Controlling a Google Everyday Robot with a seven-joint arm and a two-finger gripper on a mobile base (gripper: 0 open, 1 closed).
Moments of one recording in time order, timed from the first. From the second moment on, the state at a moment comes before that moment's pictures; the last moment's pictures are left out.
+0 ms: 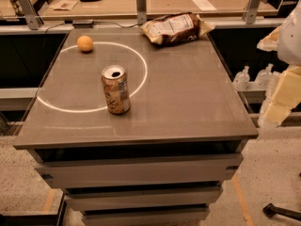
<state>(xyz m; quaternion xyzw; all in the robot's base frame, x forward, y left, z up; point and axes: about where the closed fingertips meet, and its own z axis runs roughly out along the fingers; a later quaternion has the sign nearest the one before) 0.438 -0.217 0.976 -0.60 0.78 -0.03 0.16</state>
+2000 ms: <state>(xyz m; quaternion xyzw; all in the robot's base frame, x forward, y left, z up) 0.468 -0.187 1.000 -0.59 0.68 0.19 0.39</state>
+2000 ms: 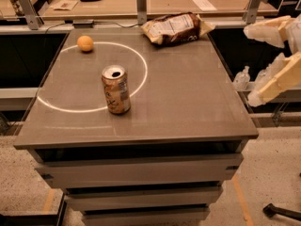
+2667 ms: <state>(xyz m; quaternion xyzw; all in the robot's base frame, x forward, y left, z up) 0.488 -0.152 1.000 -0.50 0.71 0.27 0.42</state>
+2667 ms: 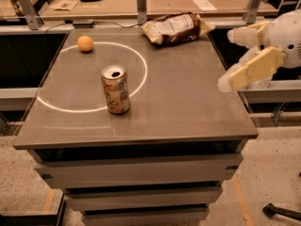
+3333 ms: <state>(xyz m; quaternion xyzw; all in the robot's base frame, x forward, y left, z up) 0.504 -0.139 0.997 -0.47 0.71 0.29 0.44</state>
